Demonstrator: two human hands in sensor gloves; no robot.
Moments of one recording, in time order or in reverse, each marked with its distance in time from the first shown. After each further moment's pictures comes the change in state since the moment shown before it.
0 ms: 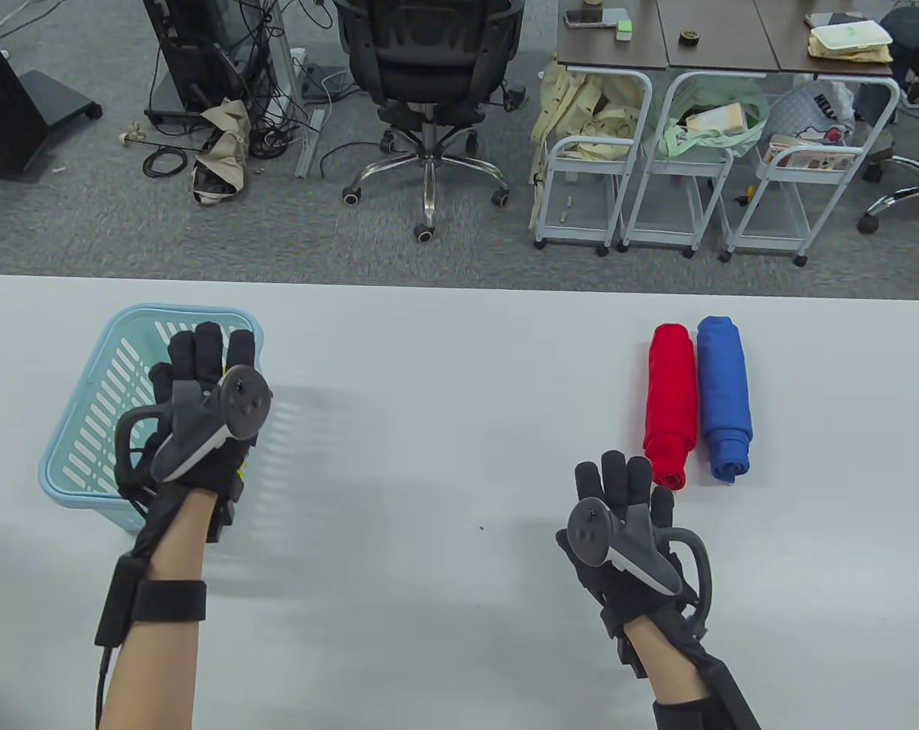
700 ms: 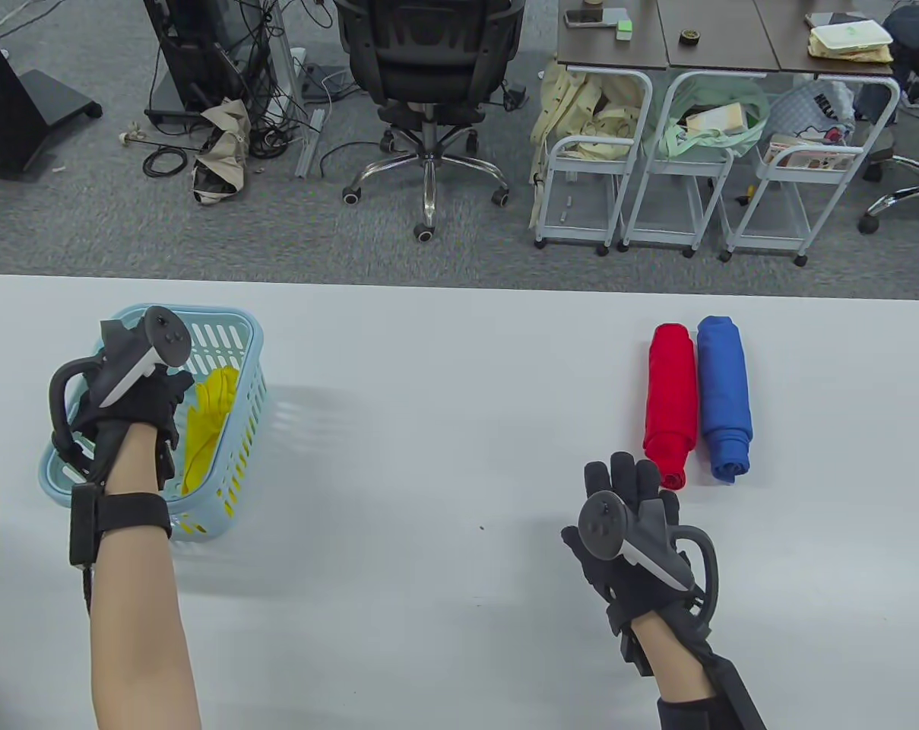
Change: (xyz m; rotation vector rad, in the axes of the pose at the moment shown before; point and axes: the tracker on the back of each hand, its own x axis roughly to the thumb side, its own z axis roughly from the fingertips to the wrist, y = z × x) left_hand -0.061 -0.059 -0.076 -0.292 0.151 0.081; right_hand -0.009 -0.002 -0.003 0.026 0.004 -0.057
